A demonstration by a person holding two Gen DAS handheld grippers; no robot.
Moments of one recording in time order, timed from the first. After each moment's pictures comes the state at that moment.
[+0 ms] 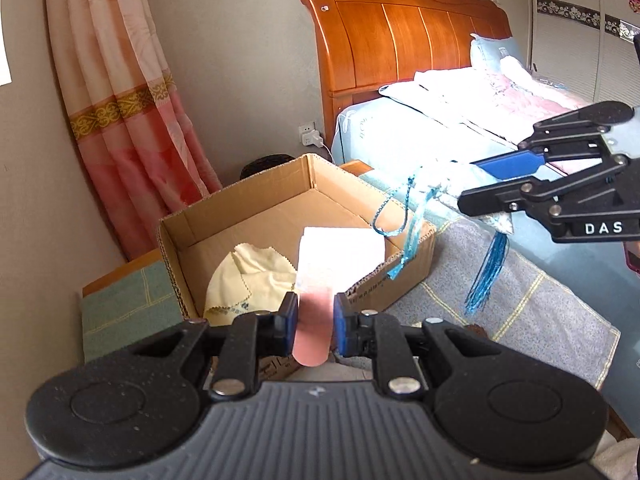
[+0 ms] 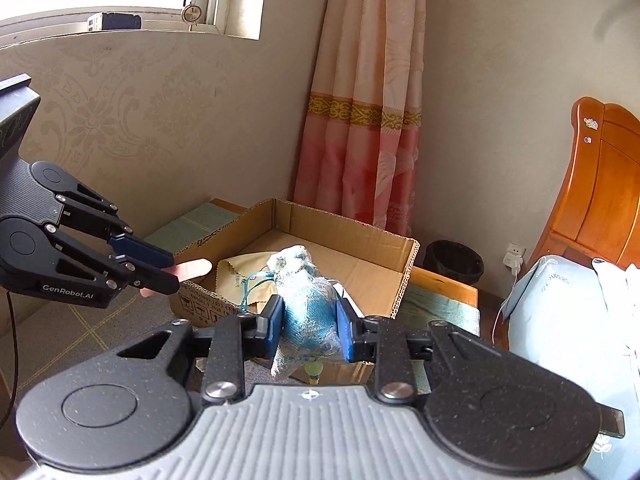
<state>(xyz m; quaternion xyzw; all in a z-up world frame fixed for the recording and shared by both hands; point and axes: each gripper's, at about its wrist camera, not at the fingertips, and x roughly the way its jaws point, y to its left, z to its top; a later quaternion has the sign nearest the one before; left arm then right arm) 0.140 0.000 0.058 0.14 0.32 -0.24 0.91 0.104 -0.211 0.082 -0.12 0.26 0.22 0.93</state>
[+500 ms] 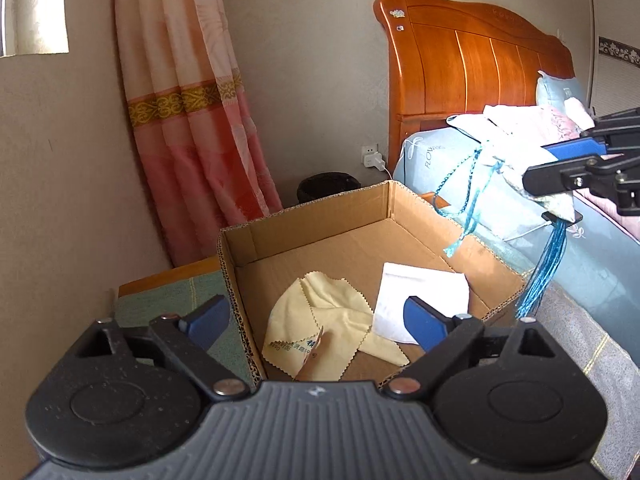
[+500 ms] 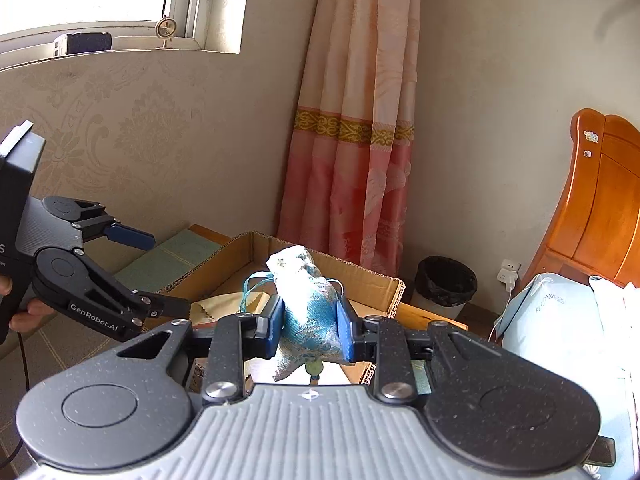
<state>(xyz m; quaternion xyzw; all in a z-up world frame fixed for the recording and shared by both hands) 0.189 0.027 0.049 0.09 0.30 -0.16 0.94 0.159 -0.203 0.108 -0.12 0.25 0.21 0.94</state>
